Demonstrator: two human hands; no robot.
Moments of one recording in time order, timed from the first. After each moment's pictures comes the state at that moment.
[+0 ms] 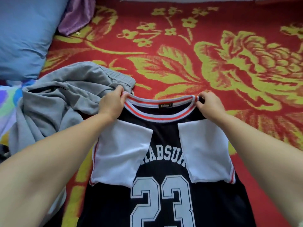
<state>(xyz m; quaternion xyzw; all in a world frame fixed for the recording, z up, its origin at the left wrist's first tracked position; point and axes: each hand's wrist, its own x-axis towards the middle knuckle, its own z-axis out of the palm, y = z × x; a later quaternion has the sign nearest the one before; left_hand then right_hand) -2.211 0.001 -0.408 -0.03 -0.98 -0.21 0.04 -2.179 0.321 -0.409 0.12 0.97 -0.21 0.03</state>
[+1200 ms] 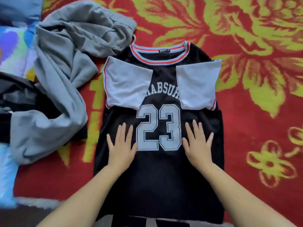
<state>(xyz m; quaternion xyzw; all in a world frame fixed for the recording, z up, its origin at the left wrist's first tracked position) -1.848 -0.013 -0.449 -0.06 -0.98 -0.06 -0.19 -1.835 0.261 -0.438 0.07 0.97 -0.11 0.19</state>
